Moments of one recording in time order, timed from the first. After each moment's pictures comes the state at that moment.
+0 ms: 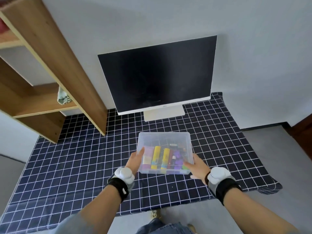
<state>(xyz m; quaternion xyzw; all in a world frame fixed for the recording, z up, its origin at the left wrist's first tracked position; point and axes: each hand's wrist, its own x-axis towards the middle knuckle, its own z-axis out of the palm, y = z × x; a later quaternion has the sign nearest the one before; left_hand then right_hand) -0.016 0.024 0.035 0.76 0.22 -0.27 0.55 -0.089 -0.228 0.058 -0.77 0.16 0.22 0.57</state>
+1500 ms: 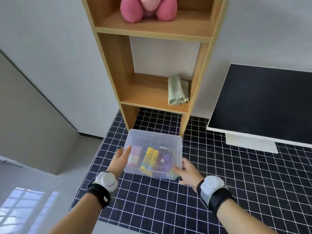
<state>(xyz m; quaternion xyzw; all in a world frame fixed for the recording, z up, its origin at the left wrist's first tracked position) 0.018 0.434 0.054 0.72 0.32 -0.12 0.60 0.044 0.156 0.041 -0.79 0.09 0.34 0.51</state>
